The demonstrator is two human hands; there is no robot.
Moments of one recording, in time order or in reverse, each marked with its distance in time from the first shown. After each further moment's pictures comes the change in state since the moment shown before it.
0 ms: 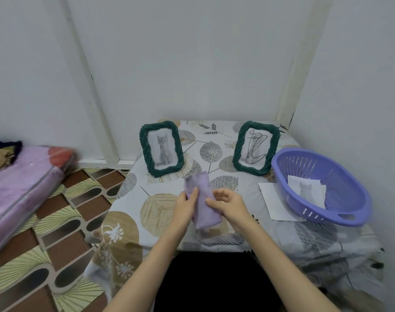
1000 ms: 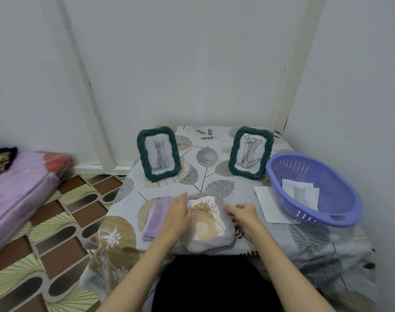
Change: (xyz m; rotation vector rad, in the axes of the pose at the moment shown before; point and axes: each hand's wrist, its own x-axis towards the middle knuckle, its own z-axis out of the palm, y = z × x) left_hand 0.005 -0.020 -0.018 0.827 -0.054 0.348; right_hand 0.019 0.027 -0.044 -0.143 0.319 0.299
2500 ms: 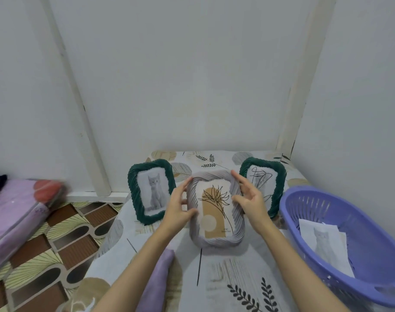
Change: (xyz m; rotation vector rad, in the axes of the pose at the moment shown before) left_hand 0.134 0.025 -0.041 -0.552 0.024 0.183; right_hand 0.069 -0.120 -0.001 0.164 -0.206 -0.724
